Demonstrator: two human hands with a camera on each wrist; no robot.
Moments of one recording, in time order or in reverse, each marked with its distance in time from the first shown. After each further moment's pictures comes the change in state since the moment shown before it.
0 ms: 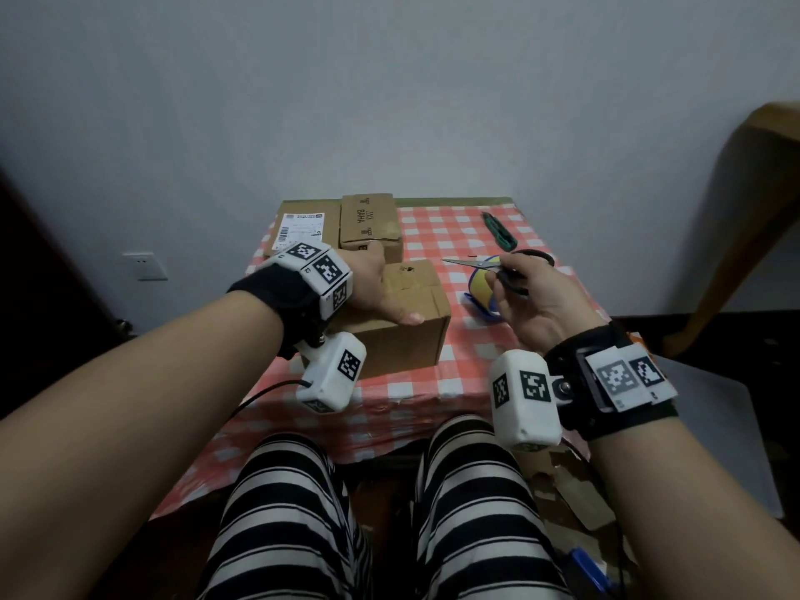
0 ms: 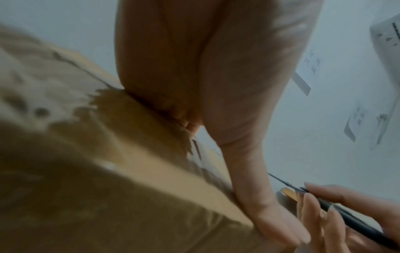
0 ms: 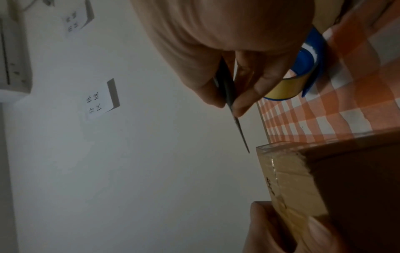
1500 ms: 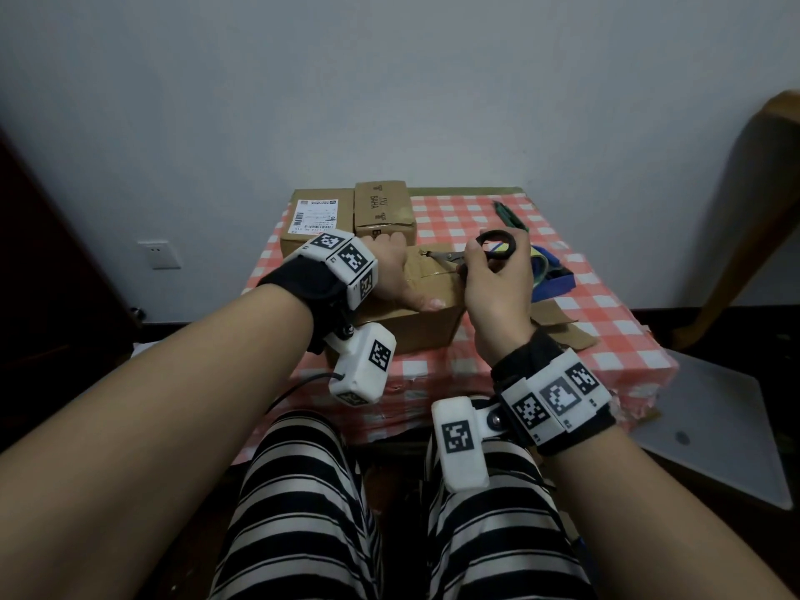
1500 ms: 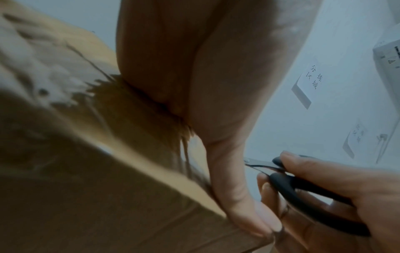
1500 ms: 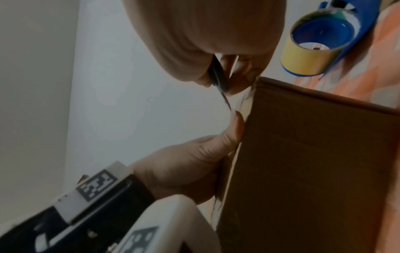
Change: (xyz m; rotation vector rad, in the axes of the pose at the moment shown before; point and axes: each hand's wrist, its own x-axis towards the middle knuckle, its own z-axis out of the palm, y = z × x) left_hand -0.013 0.005 0.014 0.132 0.108 0.061; right_hand -0.028 0.062 0.035 -0.340 -0.016 -0.653
